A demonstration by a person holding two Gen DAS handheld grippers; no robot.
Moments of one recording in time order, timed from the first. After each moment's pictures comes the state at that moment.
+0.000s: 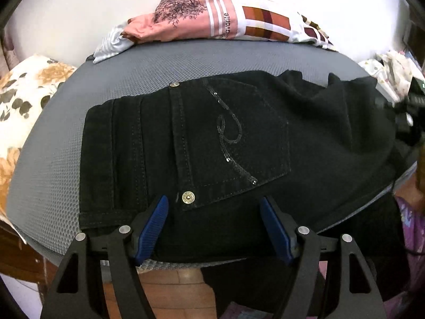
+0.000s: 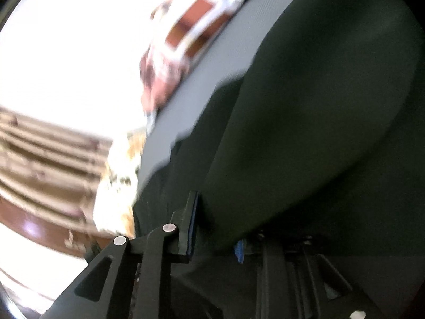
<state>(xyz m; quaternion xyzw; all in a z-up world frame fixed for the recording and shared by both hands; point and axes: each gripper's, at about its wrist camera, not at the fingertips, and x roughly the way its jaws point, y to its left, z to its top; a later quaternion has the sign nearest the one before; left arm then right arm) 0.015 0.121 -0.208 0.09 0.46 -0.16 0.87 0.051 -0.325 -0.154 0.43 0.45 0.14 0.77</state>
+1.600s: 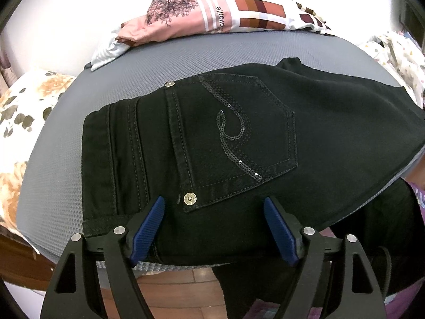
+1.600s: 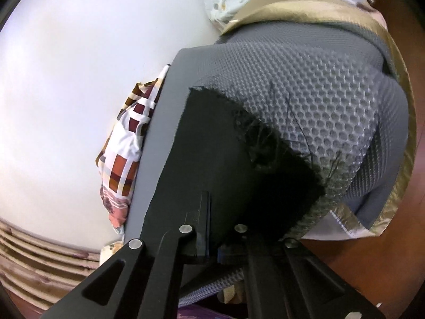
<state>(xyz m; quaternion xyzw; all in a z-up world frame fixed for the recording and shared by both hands) 0.020 0.110 -0.212 0.13 0.46 -0.15 0.86 -0.124 -0.583 -0.135 0.52 0.32 -0.10 0.79</state>
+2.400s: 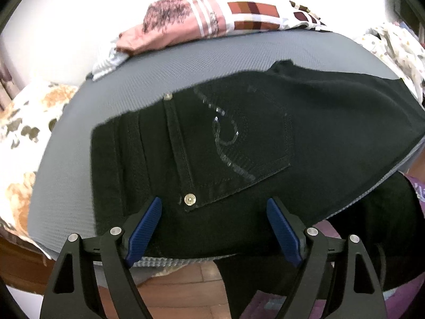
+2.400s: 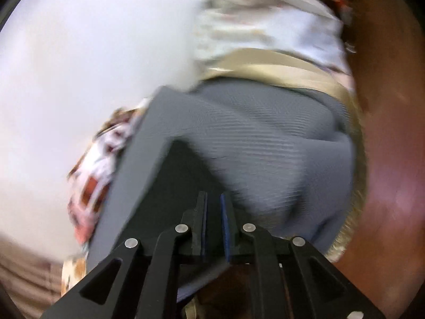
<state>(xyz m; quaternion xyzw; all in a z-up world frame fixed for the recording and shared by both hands) 0.007 0.099 -0.194 0.17 0.45 -0.14 0.87 -0.146 -0.582 -0.078 0.44 0.30 -0.18 0.83</state>
